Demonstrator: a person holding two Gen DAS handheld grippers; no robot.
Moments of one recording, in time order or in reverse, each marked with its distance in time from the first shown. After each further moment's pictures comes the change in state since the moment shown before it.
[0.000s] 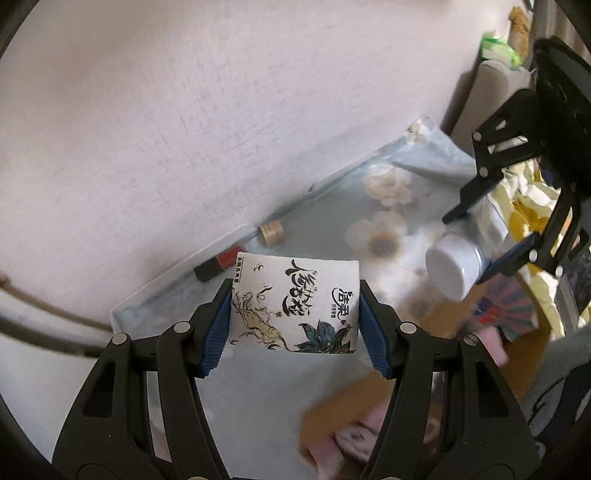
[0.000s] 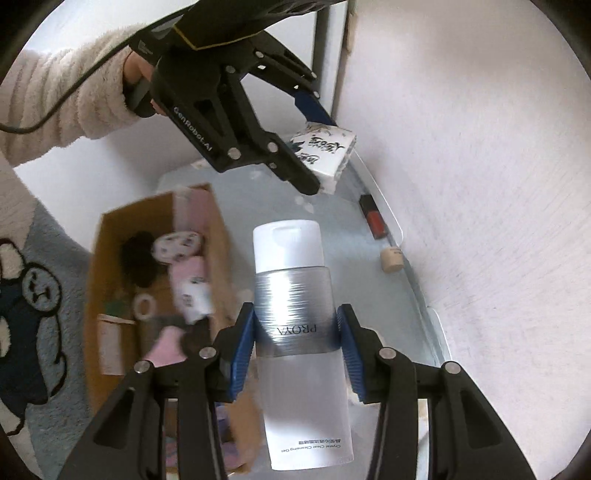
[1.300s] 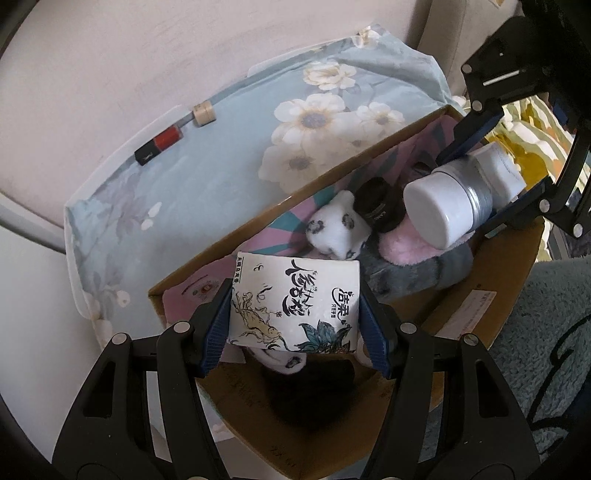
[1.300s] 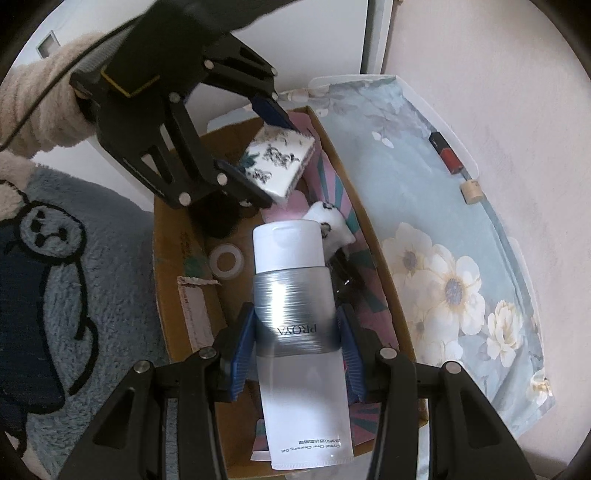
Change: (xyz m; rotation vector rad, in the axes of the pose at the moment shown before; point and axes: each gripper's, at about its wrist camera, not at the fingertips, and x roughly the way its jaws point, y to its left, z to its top) left arm 0.019 -0.100 -0.123 -0.023 0.163 0.006; right arm 0.057 0.101 -0.043 -0.007 0.213 0.121
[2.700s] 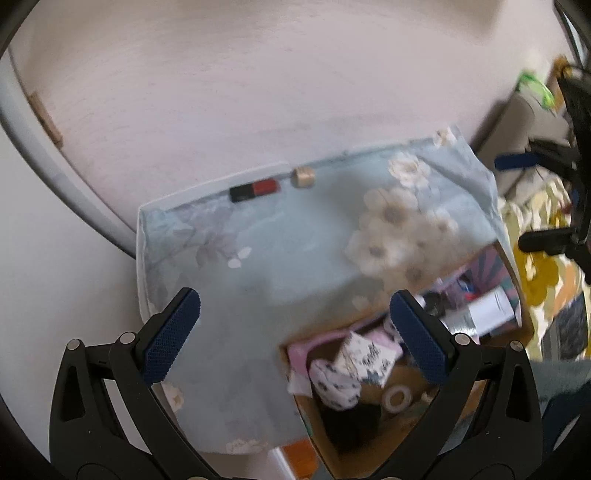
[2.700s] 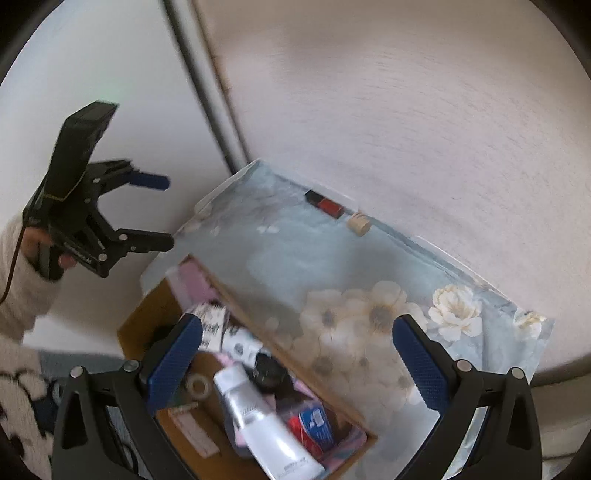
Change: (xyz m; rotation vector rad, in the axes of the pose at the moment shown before) left arm -0.069 0.101 0.031 -0.322 -0.235 0.098; right arm -0.070 -0.089 0.017 0.464 -0.299 -0.103
